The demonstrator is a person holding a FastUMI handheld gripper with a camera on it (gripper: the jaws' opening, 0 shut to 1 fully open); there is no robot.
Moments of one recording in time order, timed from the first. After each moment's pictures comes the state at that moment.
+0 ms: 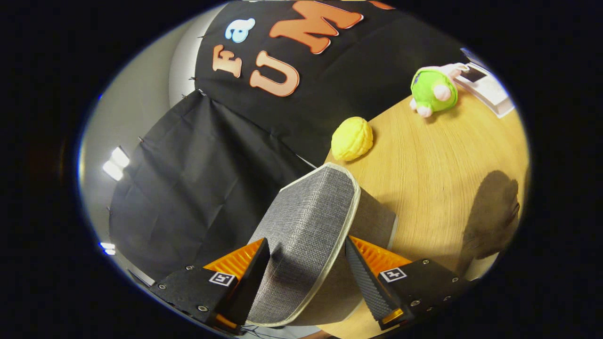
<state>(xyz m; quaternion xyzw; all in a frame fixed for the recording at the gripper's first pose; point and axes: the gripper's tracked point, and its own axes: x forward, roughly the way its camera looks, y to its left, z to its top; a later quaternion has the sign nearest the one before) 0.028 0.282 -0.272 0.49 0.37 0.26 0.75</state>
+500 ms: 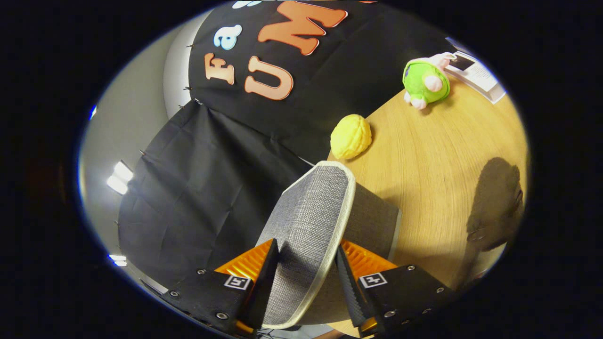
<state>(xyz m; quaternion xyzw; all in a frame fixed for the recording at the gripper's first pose) 0.041 0.263 -0.266 0.50 0.35 0.23 0.76</state>
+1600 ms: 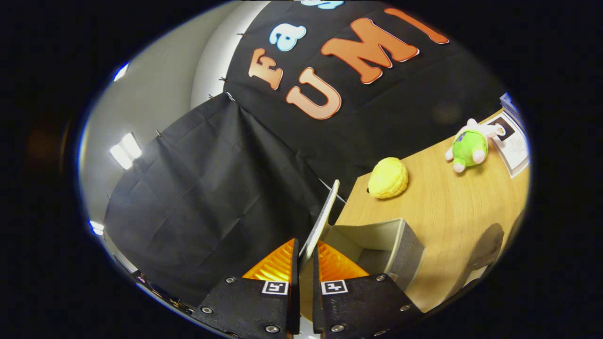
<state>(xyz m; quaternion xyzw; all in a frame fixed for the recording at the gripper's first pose) 0.080 0.288 -0.118 0.44 0.28 0.27 0.81</state>
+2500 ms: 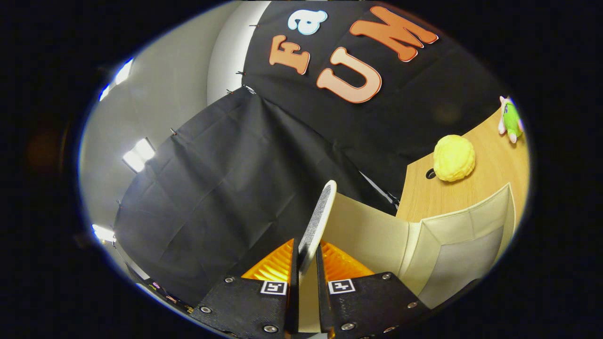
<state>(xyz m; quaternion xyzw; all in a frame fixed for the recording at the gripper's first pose) 0.110 0.468 -0.074 0.48 0.26 0.31 0.78</state>
